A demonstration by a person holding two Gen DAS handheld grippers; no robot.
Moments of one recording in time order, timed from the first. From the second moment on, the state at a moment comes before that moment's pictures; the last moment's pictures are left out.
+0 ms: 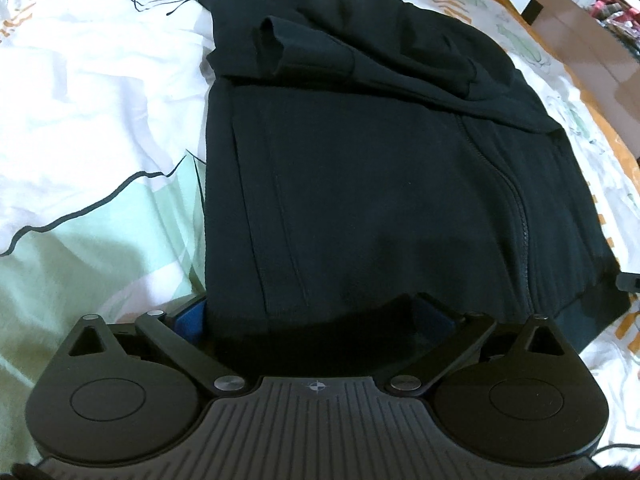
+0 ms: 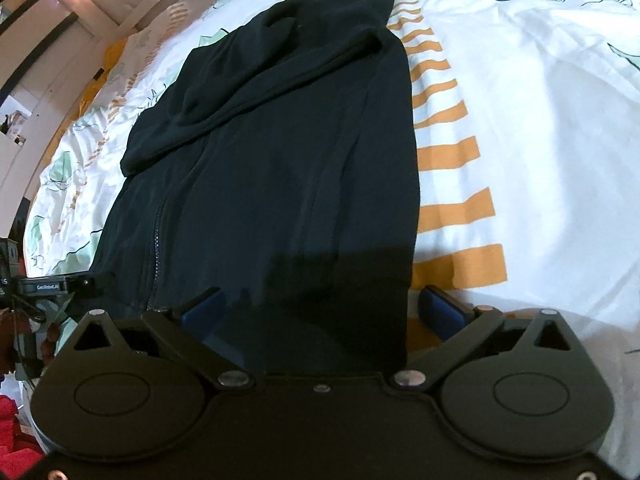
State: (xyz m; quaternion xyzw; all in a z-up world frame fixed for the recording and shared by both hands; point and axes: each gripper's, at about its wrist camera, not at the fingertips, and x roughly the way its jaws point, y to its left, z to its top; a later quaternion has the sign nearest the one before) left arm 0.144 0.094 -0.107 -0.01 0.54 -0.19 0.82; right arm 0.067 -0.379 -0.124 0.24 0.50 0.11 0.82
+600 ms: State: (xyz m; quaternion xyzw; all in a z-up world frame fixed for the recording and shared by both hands) left arm 0.117 0.093 -0.089 -0.04 0.53 -0.23 0.81; right arm 0.060 -0.373 -0.121 0.25 0.52 0.14 0.81
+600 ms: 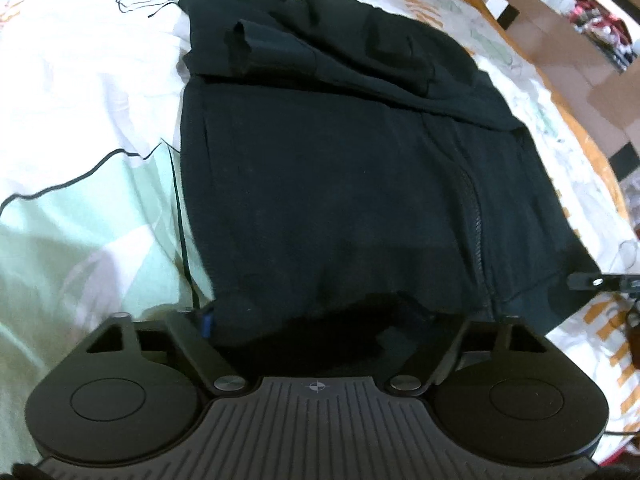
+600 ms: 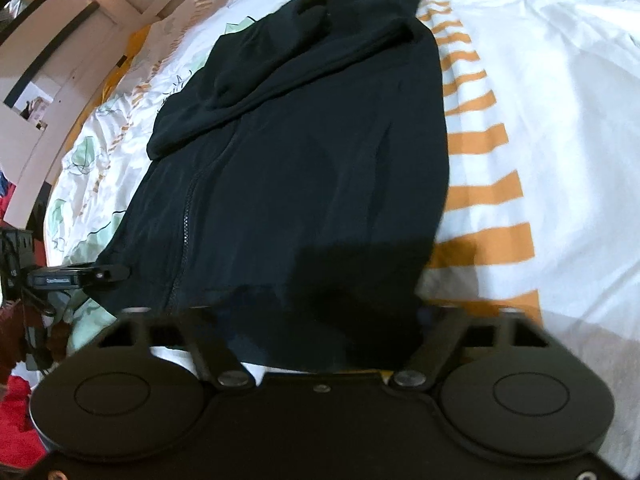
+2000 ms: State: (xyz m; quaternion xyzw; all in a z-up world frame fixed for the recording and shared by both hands) left arm 0.353 0.109 -0.092 -0.33 0.39 -0.14 0.85; right arm 0.311 -0.425 -0.108 0.34 0.31 0.06 0.88
